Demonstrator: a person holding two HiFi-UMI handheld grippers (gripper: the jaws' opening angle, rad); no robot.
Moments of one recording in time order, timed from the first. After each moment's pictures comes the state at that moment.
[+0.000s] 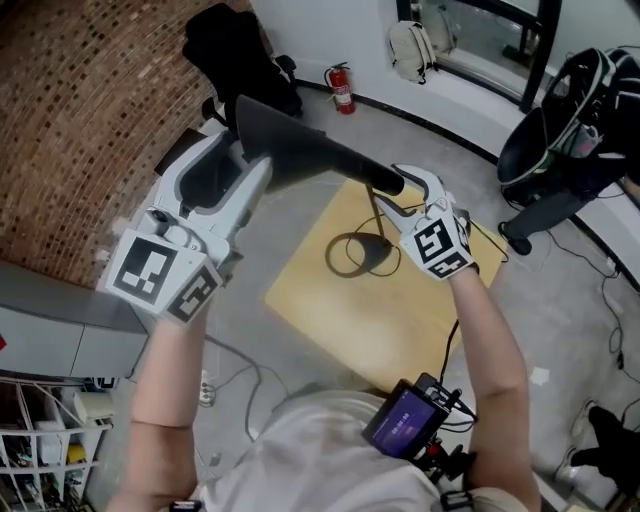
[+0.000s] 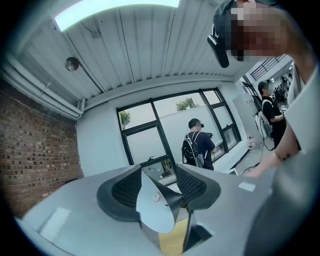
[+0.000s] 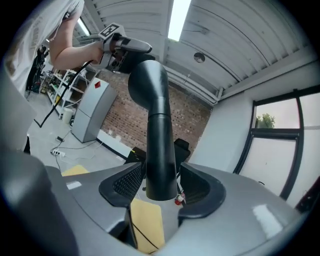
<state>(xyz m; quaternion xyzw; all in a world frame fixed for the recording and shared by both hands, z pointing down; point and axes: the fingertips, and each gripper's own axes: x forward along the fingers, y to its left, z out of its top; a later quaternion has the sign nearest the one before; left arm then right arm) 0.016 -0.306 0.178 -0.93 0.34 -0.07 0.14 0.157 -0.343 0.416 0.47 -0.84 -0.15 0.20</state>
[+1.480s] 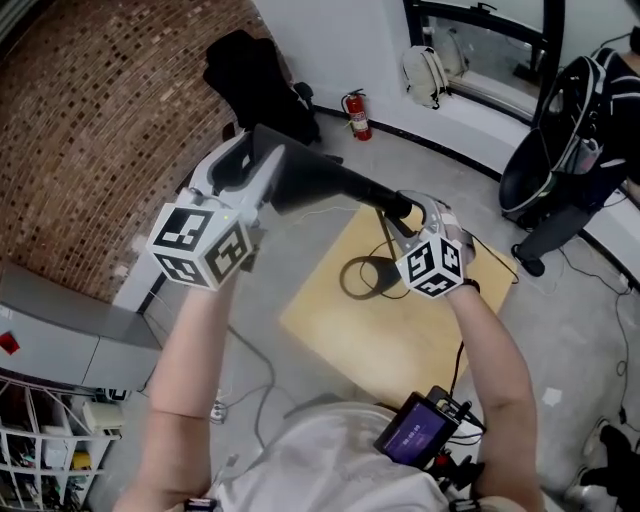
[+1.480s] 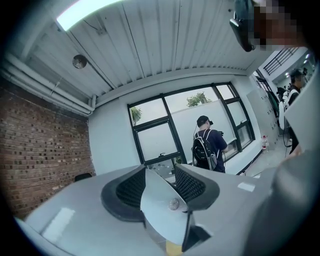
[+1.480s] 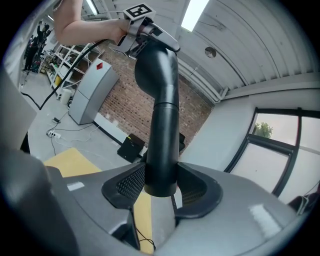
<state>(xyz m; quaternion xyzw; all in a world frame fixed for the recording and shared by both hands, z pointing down) 0.022 -0.362 0.180 -0.91 0.39 -0.07 0.11 0.159 -0.354 0.433 0.49 -0.80 -0.18 0.29</state>
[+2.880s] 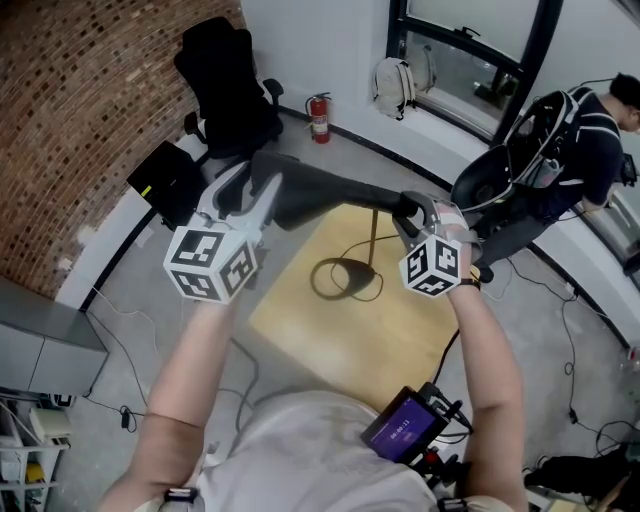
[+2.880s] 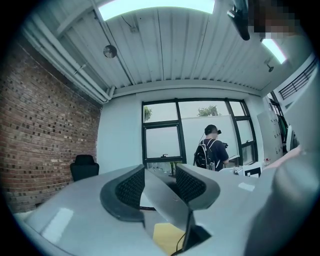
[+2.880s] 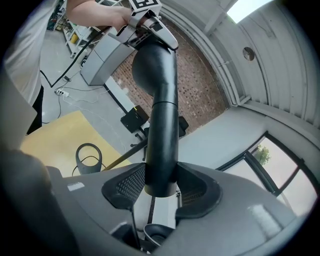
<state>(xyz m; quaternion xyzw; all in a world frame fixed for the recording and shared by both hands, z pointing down) -0.049 -0.370 0.254 -0.92 0.40 0.00 0.02 0.173 -0.344 0.425 0.47 -0.71 -0.25 0.47</state>
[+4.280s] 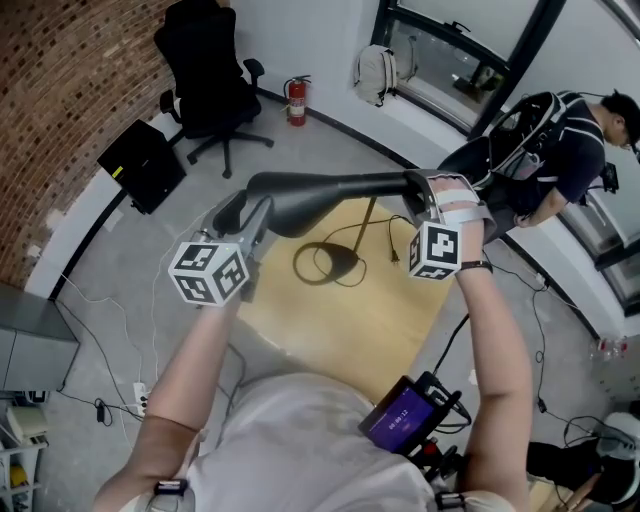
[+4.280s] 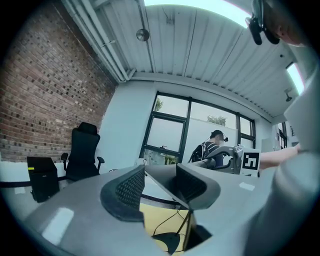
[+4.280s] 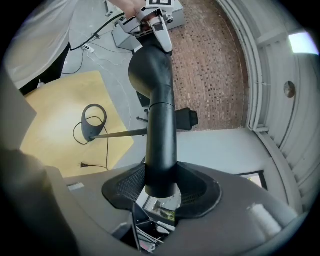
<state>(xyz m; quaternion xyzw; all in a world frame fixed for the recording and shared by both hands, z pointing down) -0.080 -0.375 0.372 -0.91 0.39 0.02 -0.13 0.188 -0.343 0.398 0.38 -0.58 -0.35 0.63</state>
